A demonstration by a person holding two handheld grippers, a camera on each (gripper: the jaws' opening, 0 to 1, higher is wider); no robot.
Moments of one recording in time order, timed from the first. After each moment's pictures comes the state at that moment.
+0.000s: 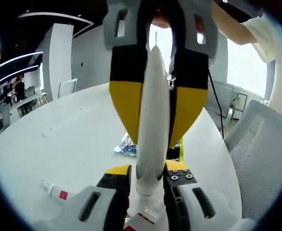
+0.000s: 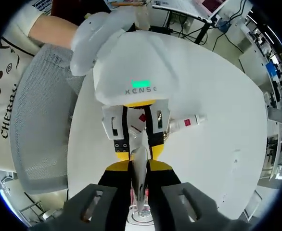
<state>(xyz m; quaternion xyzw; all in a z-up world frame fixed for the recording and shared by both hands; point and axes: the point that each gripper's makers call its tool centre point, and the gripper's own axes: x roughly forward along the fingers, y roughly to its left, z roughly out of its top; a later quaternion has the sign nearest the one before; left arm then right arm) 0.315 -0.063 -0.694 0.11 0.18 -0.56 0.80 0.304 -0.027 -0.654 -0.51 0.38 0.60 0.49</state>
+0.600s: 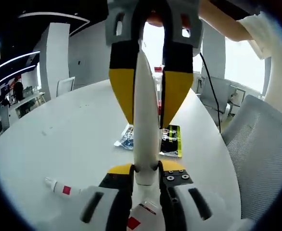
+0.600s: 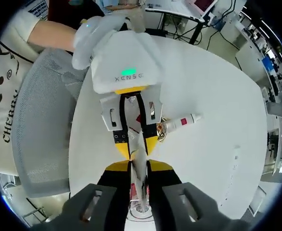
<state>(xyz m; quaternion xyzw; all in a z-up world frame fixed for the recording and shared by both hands) 0.310 -0.052 -0.697 0.13 0.19 -0.57 0.79 0.309 -0.025 -0.642 -0.49 0.38 0.60 0.51</state>
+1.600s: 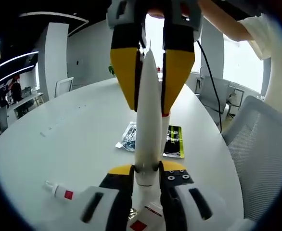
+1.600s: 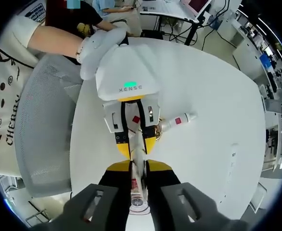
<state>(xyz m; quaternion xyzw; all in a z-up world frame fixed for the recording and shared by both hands) 0.317 -0.053 -0.697 0.13 0.19 -0.58 0.78 0.314 -0.030 -0.634 -0.48 0.39 0.59 0.51</state>
